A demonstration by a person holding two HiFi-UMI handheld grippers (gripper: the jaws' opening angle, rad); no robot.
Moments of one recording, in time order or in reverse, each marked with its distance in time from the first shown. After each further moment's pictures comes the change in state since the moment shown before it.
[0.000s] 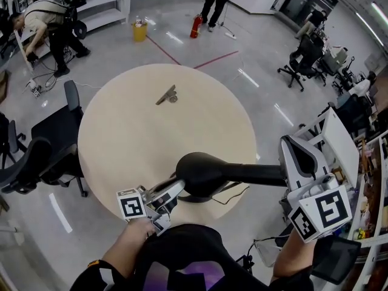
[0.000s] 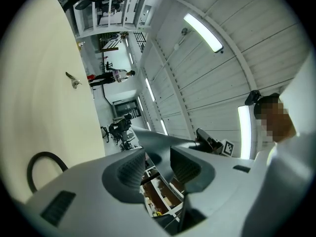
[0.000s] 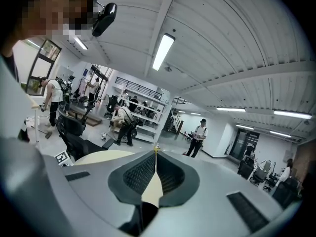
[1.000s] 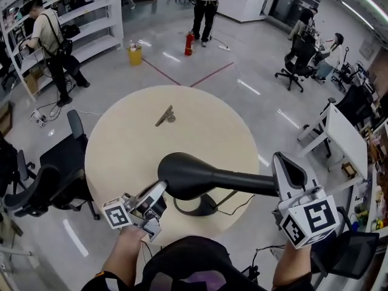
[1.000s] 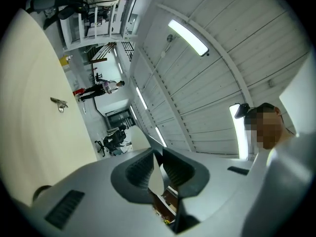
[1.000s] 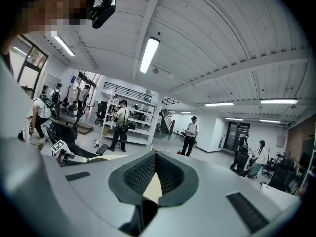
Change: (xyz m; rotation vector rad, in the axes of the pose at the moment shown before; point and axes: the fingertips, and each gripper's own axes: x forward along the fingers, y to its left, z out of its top) left arm -0.005 -0.048 0.065 0.124 -0.080 -0.053; right arm -0.025 -0.021 -0.035 0.120 -0.029 -0.090
